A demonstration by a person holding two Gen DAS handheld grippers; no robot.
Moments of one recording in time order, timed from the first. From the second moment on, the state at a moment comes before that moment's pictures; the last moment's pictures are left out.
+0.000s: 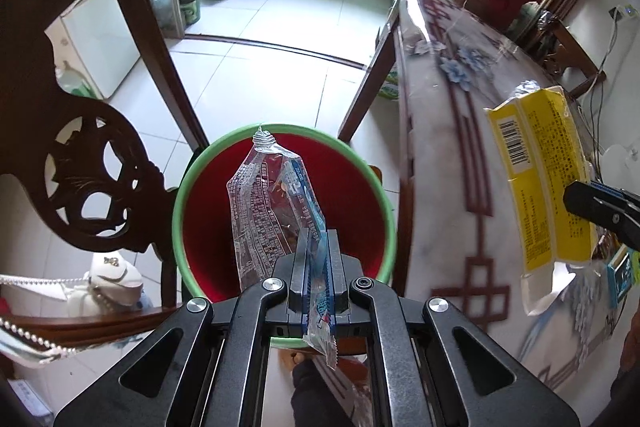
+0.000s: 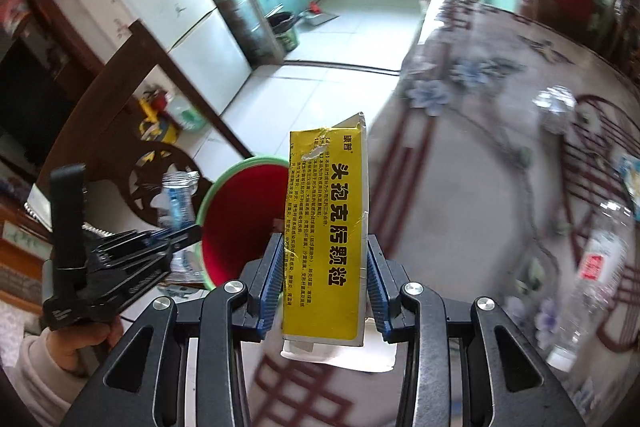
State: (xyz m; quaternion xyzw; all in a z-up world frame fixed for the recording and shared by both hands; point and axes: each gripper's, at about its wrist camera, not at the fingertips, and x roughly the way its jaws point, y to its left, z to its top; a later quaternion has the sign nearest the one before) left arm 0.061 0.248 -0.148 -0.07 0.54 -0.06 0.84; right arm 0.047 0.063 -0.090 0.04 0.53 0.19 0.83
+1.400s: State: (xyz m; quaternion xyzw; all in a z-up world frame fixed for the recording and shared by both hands) left arm 0.074 0.289 -0.170 -0.10 0.56 -0.04 0.82; right arm 0.067 0.131 -0.114 -0.01 0.52 0.23 0.82
